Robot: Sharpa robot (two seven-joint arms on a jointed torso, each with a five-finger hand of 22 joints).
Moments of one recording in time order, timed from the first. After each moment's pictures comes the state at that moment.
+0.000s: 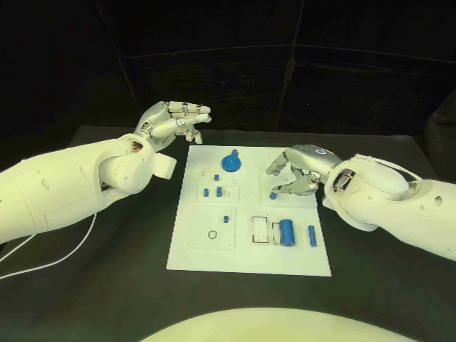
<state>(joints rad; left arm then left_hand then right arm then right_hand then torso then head) 1.21 -0.77 -0.05 1.33 -0.07 -0.12 0.47 1.29 -0.07 0.38 -0.09 0.05 1.01 0.18 0.16 0.07 1.07 0.11 0.30 0.08 1.21 0.02 1.04 0.56 0.17 1.21 0.12 0.61 0.69 1.13 -0.88 -0.02 1.66 -1.59 -0.29 -0.17 1.31 -0.16 0.31 -0.06 0.15 0.95 0.17 0.07 0.07 1.01 0.11 0.17 0.06 1.47 0.02 1.34 1.14 0.16 1.11 0.12 1.16 0.62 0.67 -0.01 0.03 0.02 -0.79</state>
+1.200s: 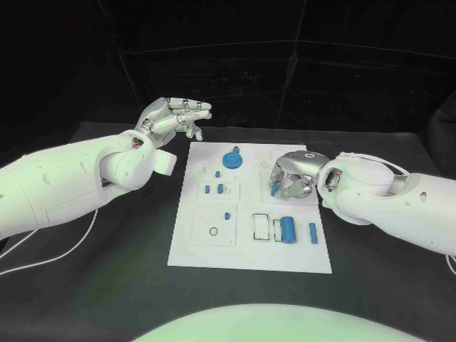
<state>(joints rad) 1.21 -0.77 -0.05 1.32 -0.07 -0.12 0.47 1.29 -0.07 0.38 -0.09 0.05 1.01 0.18 0.16 0.07 1.07 0.11 0.30 0.08 1.21 0.02 1.04 0.56 0.17 1.21 0.12 0.60 0.69 1.13 -0.82 -0.02 1.60 -1.65 -0.10 -0.19 1.37 -0.10 0.33 -0.04 0.12 1.08 0.16 0.08 0.07 1.12 0.09 0.19 0.06 1.47 0.02 1.37 1.17 0.16 1.15 0.11 1.19 0.69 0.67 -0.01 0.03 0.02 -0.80</state>
